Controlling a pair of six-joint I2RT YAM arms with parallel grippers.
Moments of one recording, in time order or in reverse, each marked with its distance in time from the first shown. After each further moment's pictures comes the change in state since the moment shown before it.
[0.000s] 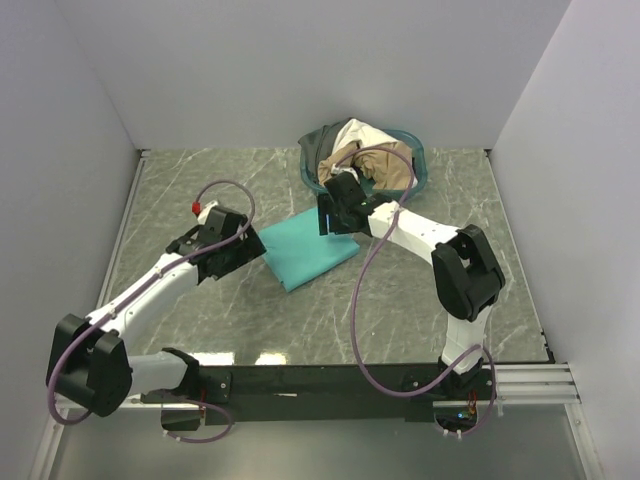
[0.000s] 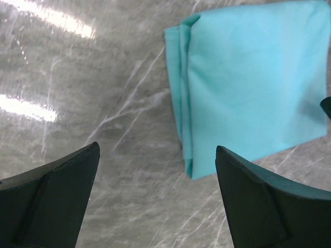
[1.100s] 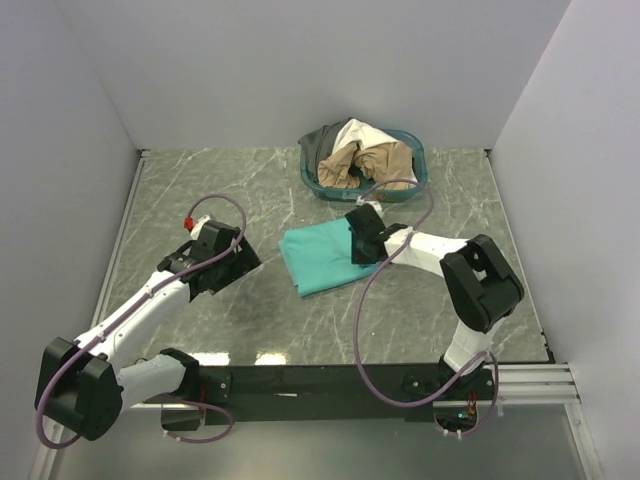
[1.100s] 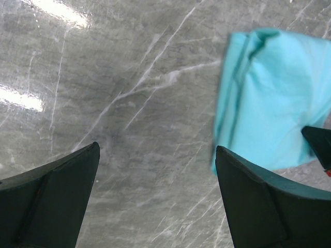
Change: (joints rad) left arm 0.000 -0.138 -0.131 -0.016 0.024 -0.056; right arm -0.035 -0.108 -0.375 0.129 0.032 0.063
